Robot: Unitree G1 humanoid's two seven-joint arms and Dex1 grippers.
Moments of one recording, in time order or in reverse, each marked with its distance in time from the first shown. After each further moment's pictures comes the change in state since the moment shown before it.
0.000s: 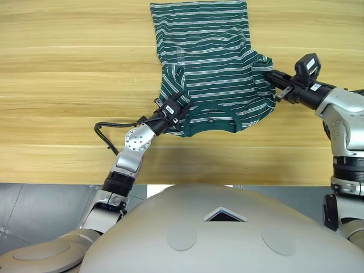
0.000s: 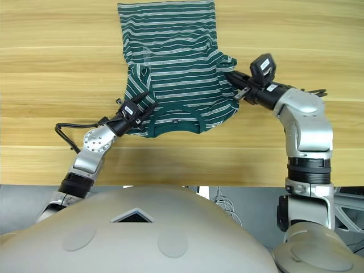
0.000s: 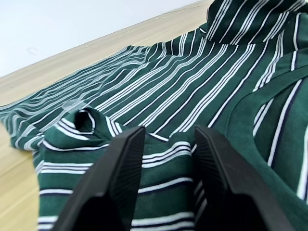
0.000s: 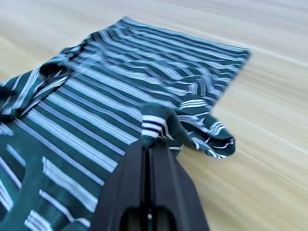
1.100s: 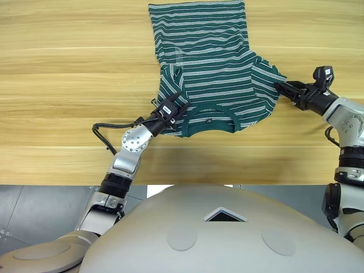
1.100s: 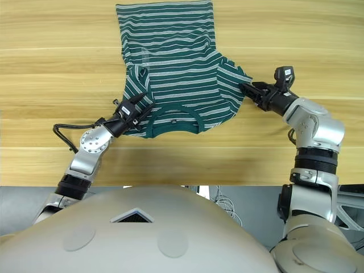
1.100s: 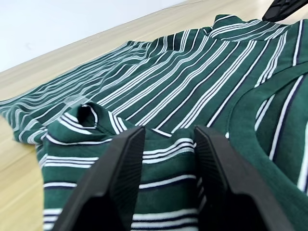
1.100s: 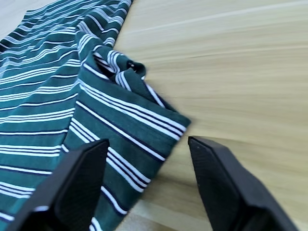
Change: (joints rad) left arm 0.025 0.027 0.013 -0.041 -0.014 0.027 -0.005; right arm -0.126 0.012 -0.170 0.417 0.204 0.239 -0.071
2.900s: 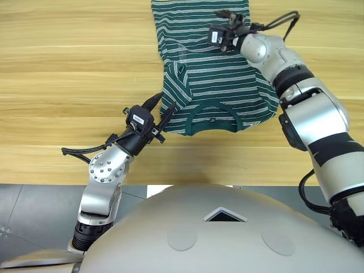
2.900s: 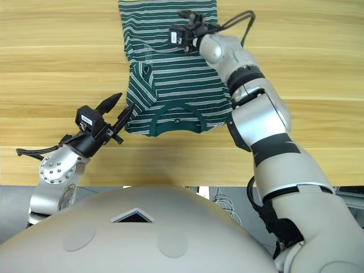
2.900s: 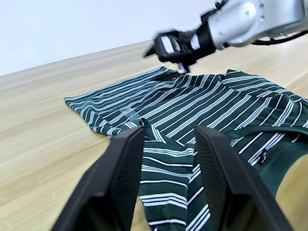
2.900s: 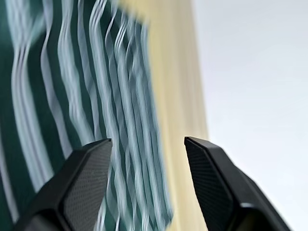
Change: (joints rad) left arm 0.365 0.056 0.136 -0.735 -0.165 0.383 0.023; right arm -0.832 0.409 0.670 0.978 -1.056 -1.219 -0.548
